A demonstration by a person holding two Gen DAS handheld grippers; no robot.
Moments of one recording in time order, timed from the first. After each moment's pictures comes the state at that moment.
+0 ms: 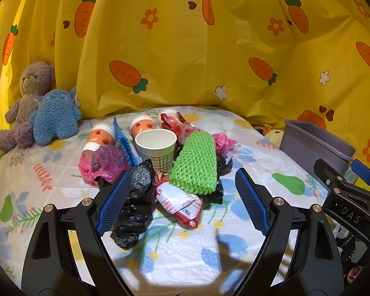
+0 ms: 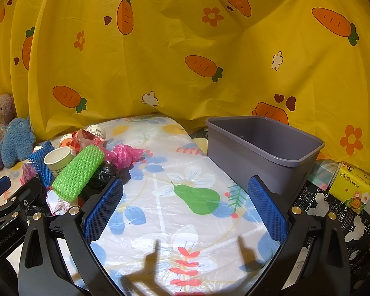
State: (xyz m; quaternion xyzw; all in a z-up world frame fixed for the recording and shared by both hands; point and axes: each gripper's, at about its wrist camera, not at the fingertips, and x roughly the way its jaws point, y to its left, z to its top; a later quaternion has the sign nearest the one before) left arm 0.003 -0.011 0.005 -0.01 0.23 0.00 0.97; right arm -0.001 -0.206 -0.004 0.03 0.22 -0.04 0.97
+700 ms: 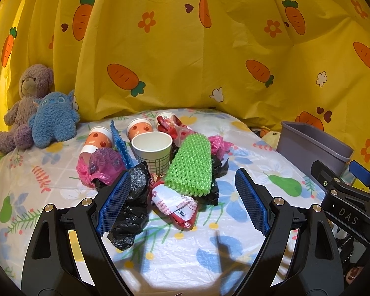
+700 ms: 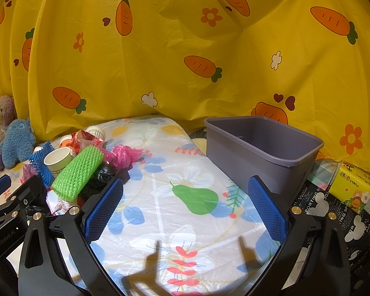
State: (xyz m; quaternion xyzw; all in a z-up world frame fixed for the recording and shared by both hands) left arm -0.001 -0.018 0.006 -0.01 0.22 0.00 0.97; right arm -0.003 -0.208 -0.004 0.03 0.22 -0.04 0.97
